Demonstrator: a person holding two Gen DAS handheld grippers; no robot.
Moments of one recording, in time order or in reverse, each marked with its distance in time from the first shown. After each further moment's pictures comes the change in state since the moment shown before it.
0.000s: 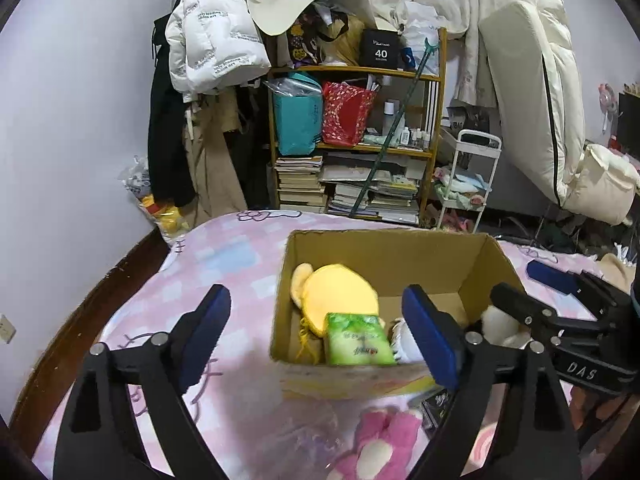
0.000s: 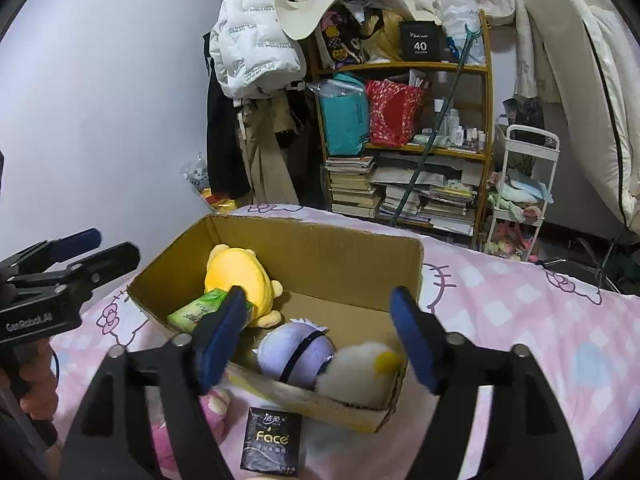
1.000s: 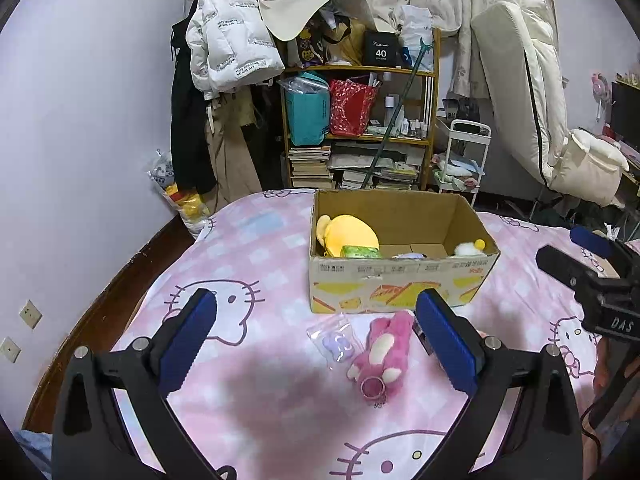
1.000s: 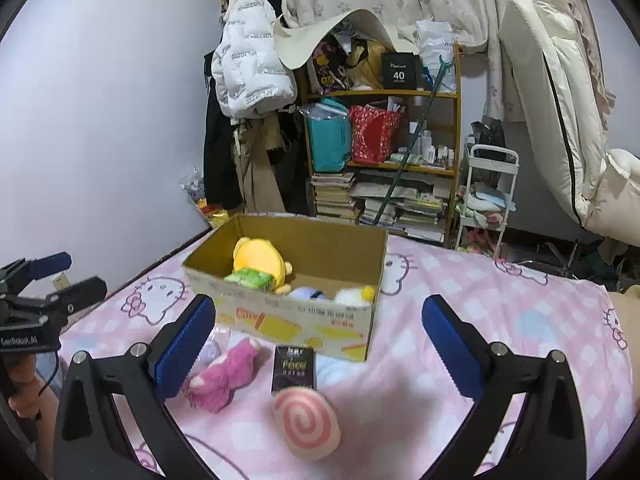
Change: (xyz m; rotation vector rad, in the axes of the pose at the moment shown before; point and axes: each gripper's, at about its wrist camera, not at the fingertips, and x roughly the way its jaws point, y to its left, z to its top) left arm -0.118 0.015 -0.047 0.016 0.026 0.020; right arm -0.115 0.036 -0.026 -0.008 -0.048 -0.083
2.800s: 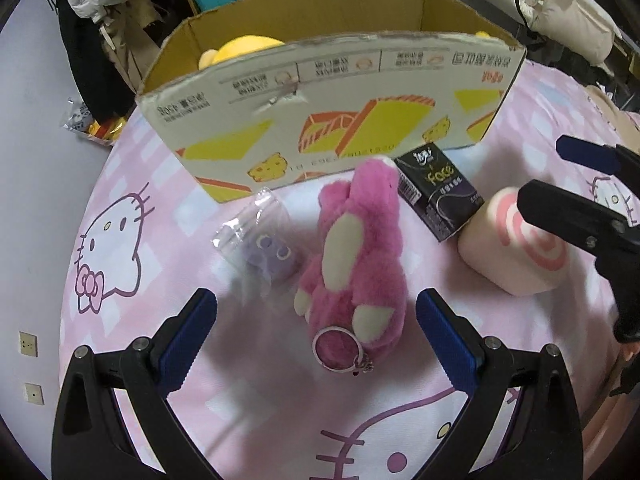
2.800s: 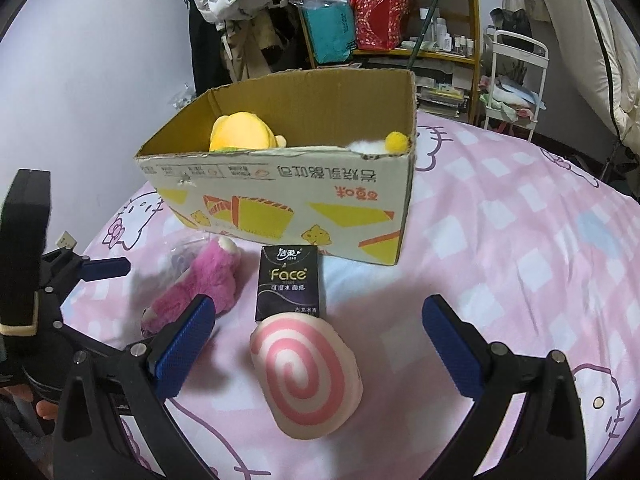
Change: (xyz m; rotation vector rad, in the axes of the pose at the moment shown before) left arm 0.144 -0.055 -0.063 0.269 0.506 -0.102; right arm 0.097 -0.011 -0.064 0.080 0.362 0.073
